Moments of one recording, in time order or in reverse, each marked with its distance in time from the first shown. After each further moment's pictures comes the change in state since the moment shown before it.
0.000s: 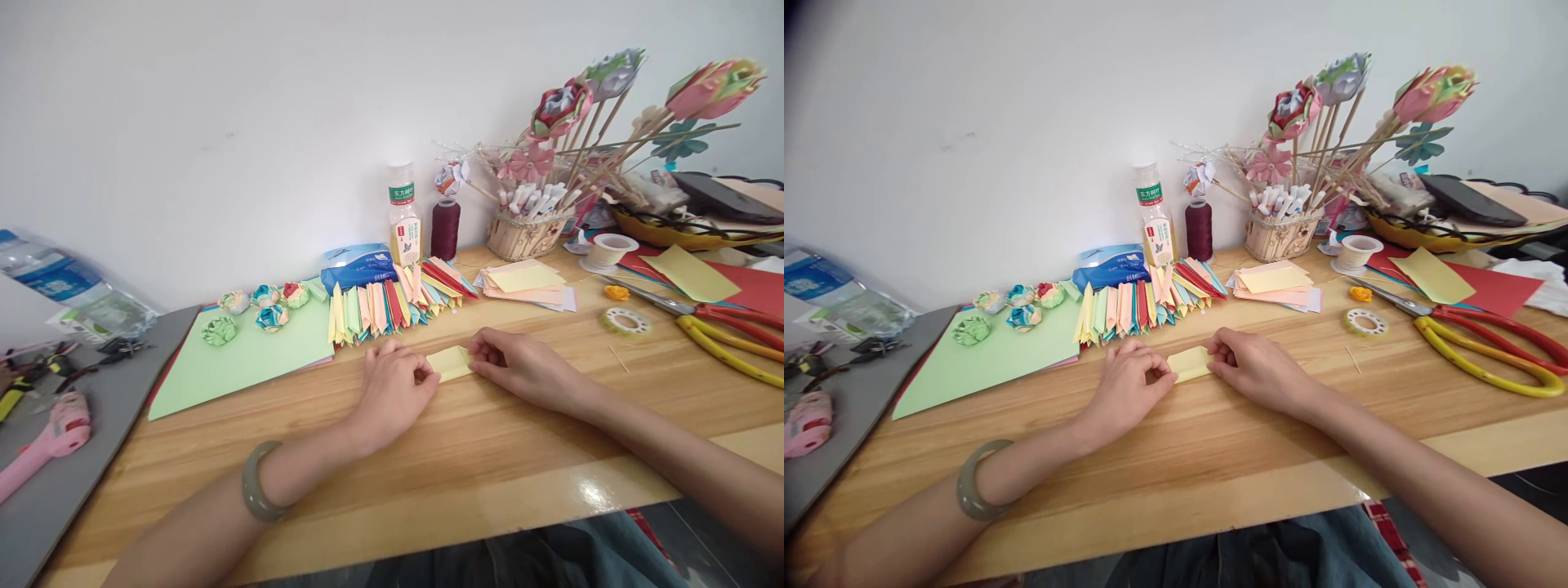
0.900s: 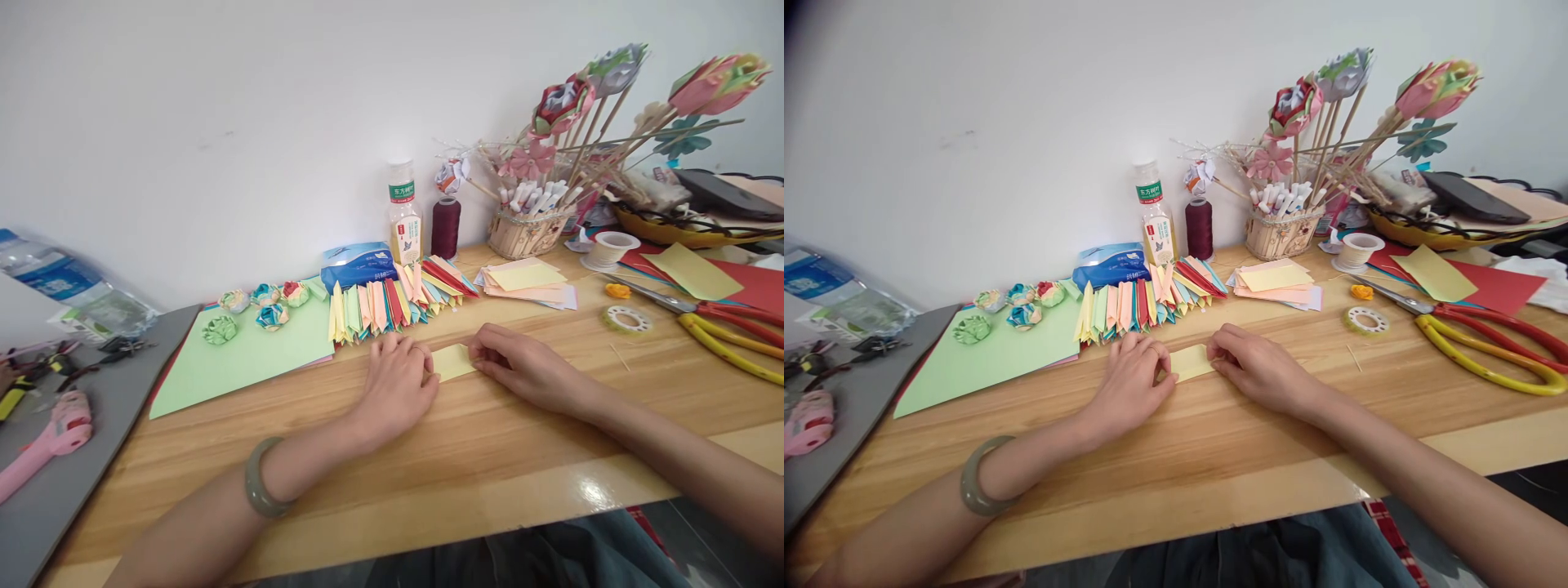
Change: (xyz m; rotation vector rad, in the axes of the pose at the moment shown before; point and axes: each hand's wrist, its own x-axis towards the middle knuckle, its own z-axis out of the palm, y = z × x) left_hand 0.000 -0.001 -0.001 0.164 -0.035 0.106; right_hand -0.004 0.003 0.000 -0.097 0.024 -0.187
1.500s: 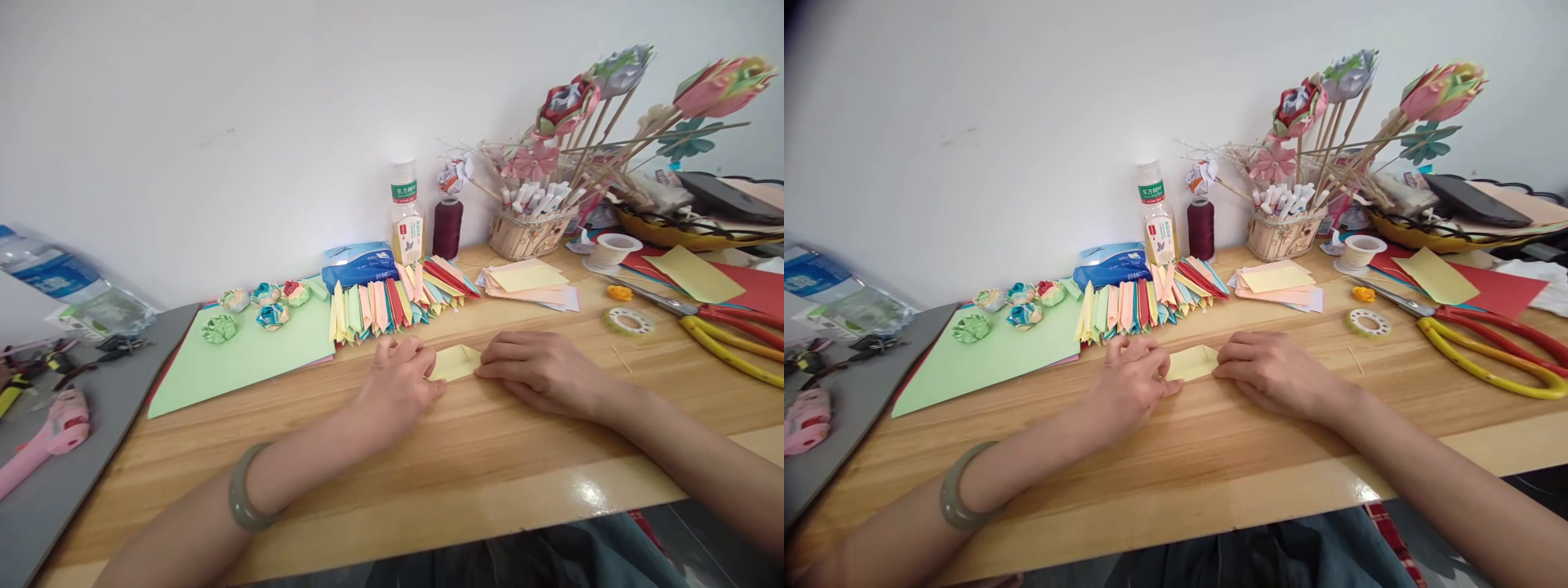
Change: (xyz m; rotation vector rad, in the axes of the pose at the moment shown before) left_hand -0.005 -0.011 -0.004 0.342 0.048 0.468; right_hand -0.006 0.005 -0.018 -0.255 0.025 -0.497
